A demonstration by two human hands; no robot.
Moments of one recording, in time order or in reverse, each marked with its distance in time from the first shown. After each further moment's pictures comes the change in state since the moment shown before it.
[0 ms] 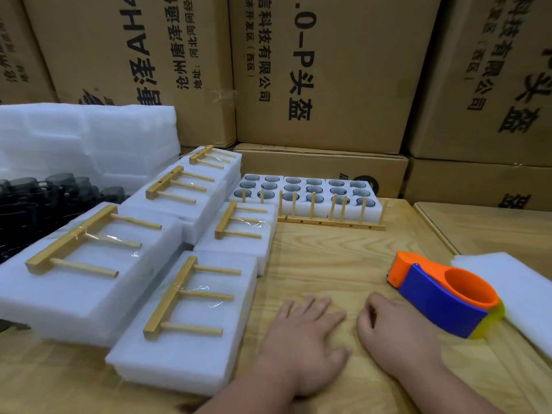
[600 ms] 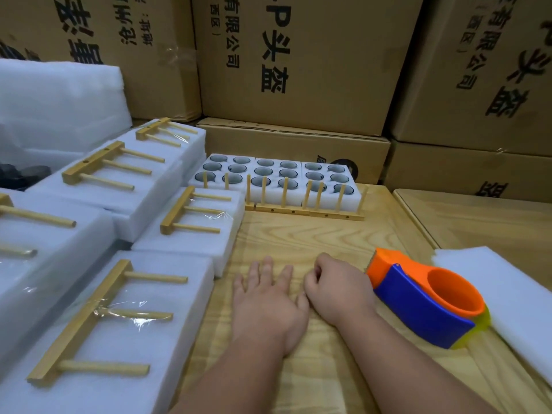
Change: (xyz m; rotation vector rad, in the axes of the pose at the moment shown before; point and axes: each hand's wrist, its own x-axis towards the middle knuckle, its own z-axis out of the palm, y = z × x) left_hand 0.080 -0.010 0.012 0.010 0.130 -0.387; right_hand 0.089 -0.020 0.039 0.101 -0.055 -0.047
